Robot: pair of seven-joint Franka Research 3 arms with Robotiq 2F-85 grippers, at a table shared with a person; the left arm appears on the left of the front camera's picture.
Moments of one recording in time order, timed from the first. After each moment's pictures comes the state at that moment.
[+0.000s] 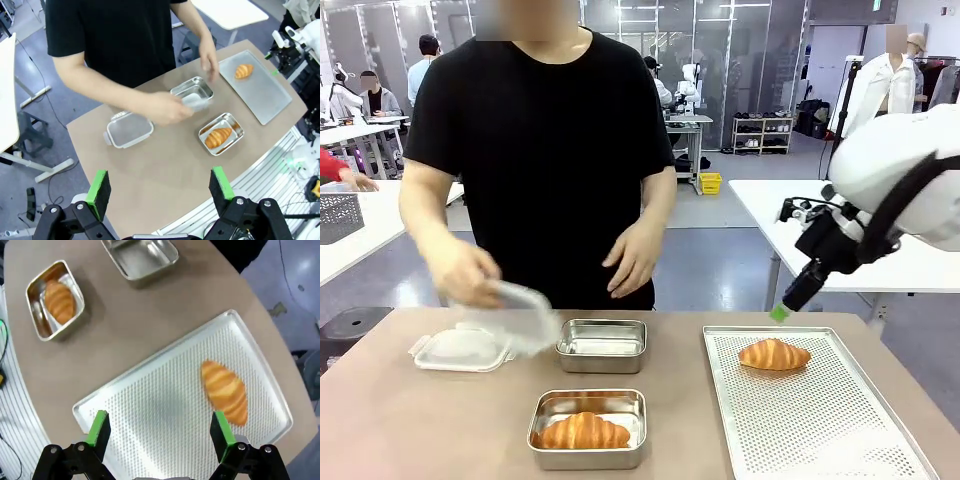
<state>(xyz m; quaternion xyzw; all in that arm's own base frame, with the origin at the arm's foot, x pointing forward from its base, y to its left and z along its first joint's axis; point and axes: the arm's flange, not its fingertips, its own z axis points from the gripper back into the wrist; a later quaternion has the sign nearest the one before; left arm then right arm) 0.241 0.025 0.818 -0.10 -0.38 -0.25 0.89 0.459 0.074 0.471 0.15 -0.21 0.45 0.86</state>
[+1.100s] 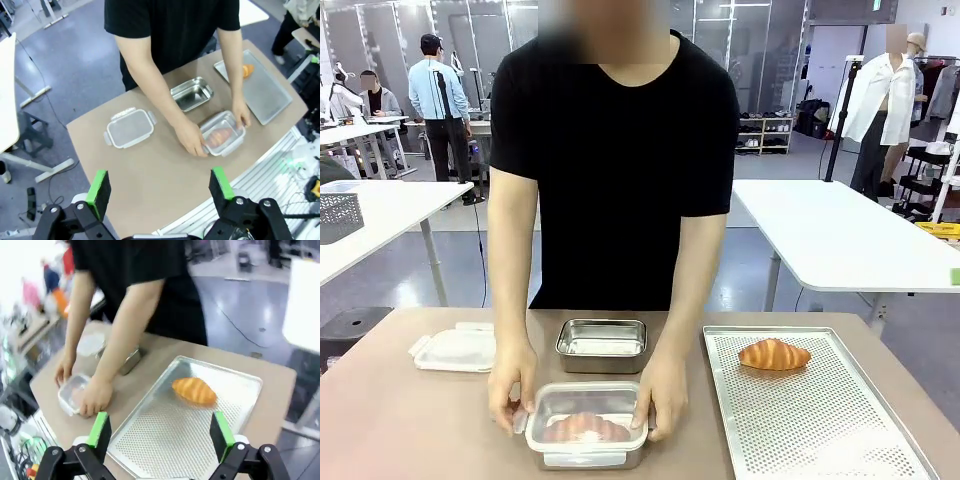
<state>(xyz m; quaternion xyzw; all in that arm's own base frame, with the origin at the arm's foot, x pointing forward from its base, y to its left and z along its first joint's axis) 0.241 0.026 0.818 -0.10 -0.38 -0.25 0.89 0.292 -0.180 0.484 0.32 -0.48 0.15 0.81</state>
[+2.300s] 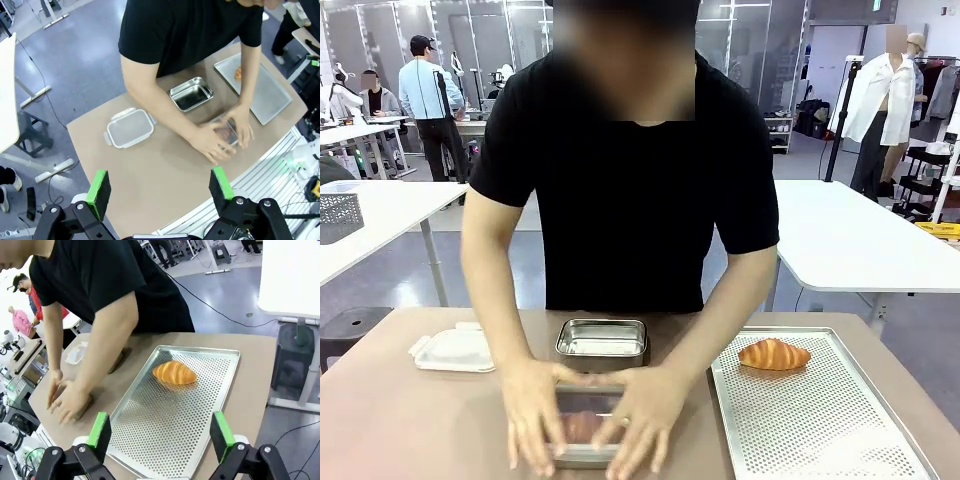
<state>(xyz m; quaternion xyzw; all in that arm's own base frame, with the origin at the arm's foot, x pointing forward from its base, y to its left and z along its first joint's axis) 0.241 0.025 0.818 -0.10 -0.38 -0.25 0.89 0.280 -0.223 0.438 0.33 -0.47 0.09 0.82</state>
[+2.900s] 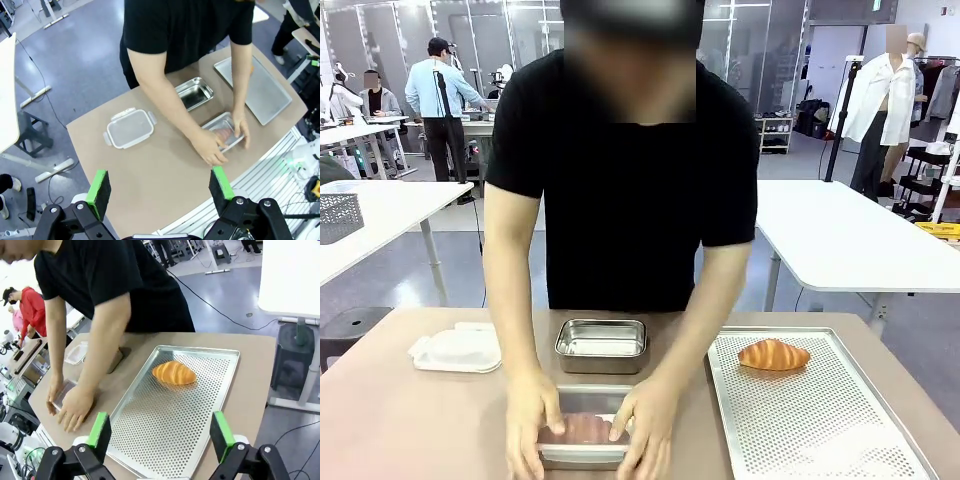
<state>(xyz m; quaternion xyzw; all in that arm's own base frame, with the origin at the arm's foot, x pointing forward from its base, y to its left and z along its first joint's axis) 0.241 0.025 0.818 -0.10 -0.38 -0.25 0.89 0.280 -0.223 0.438 0.33 -0.47 0.09 0.82</state>
